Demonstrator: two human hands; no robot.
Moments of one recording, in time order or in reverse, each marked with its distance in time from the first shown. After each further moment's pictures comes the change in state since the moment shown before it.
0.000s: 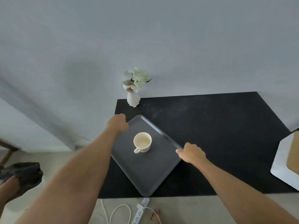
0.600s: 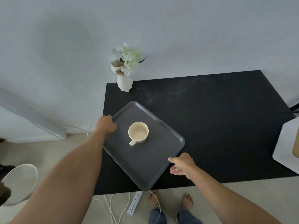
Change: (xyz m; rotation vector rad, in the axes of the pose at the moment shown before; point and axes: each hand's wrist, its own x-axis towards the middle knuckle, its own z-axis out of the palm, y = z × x) left_hand 0.042 -0.062 0.077 -0.061 -0.121 -0.126; right_hand 0.011 0.003 0.083 0.797 -0.307 0.373
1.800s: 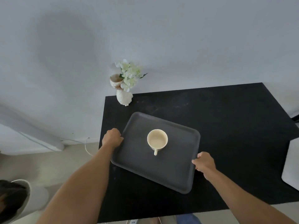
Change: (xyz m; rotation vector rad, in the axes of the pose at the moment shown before) left_hand 0.018 0.040 0.002 -0.124 -0.071 -0.074; right_hand 0.073 -0.036 -0.069 -0.155 0.354 -0.105
